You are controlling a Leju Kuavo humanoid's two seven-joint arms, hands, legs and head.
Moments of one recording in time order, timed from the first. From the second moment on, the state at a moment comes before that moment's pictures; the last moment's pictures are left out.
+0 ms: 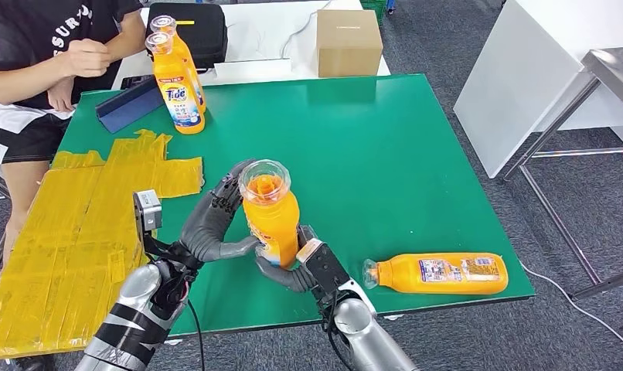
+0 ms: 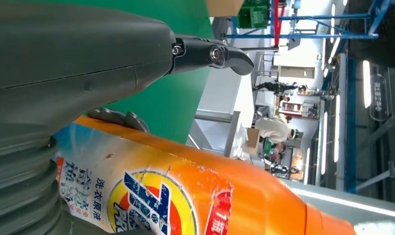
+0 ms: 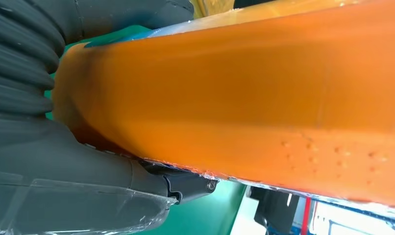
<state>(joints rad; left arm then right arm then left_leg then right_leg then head) -0.33 -0.03 -0.36 -1.23 0.42 -0.30 -0.22 -0.22 0.20 0.49 -1.12 0.14 -0.01 -0.47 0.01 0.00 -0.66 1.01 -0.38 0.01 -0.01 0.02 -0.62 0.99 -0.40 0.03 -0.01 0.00</state>
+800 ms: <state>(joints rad) -0.34 -0.05 -0.39 -1.20 0.43 -0.27 -0.24 -0.25 0.20 0.52 -1.06 0.13 -0.07 -0.46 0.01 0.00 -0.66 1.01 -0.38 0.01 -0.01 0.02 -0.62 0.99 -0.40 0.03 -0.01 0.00</state>
